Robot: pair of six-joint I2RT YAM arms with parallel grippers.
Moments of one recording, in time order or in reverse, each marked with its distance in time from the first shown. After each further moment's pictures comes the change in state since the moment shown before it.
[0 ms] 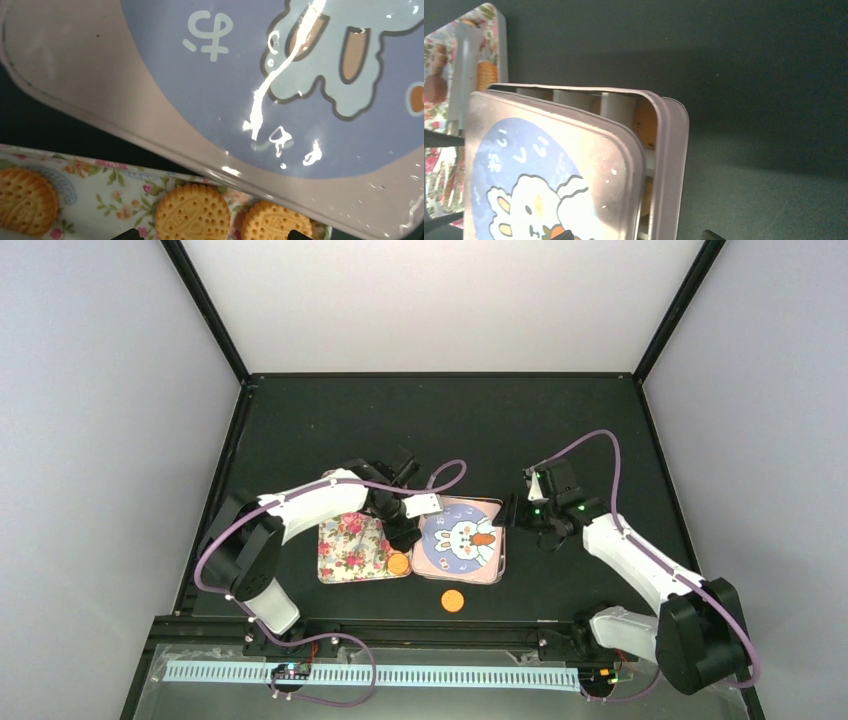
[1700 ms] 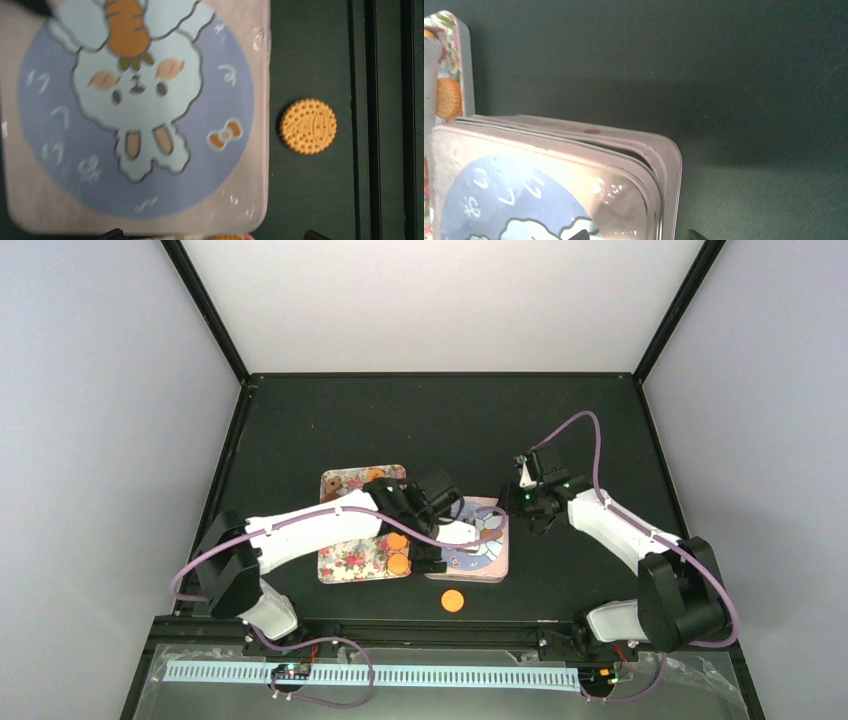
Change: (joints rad) left arm -0.303 -0.088 0.142 -0.098 -0.100 0.085; right arm 0.000 0.179 0.113 0.007 0.052 -0.048
